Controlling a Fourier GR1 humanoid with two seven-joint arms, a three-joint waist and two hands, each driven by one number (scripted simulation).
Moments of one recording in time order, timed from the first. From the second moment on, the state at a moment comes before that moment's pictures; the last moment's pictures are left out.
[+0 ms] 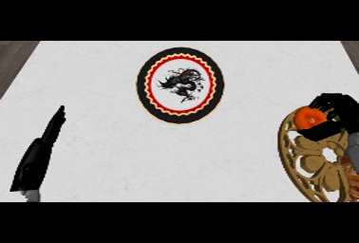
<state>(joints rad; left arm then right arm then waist) 0.04 0.30 0.06 -1.47 -0.18 0.03 -0.15 -0.35 -0.56 0.03 -1.11 0.39 0.01 0.36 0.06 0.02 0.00</state>
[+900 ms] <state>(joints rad) 0.07 0.31 0.09 -1.50 -0.17 0.02 -0.11 -0.68 -0.55 0.10 -1.07 0.59 -0.17 -0.02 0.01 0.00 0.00</state>
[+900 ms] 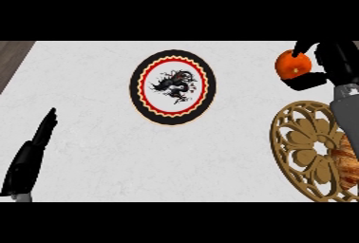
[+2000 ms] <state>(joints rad) 0.05 0.29 0.11 -1.49 -0.19 0.00 -0.12 -1.03 -0.12 0.19 -0.96 0.63 -0.06 0.21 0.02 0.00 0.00</state>
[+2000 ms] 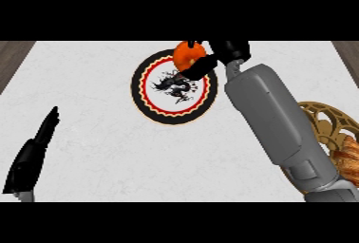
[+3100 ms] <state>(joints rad) -0.01 0.27 0.09 -1.46 -0.22 -0.02 -0.12 -1.20 0.00 0.23 -0.39 0.34 -0.31 0.13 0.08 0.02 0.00</state>
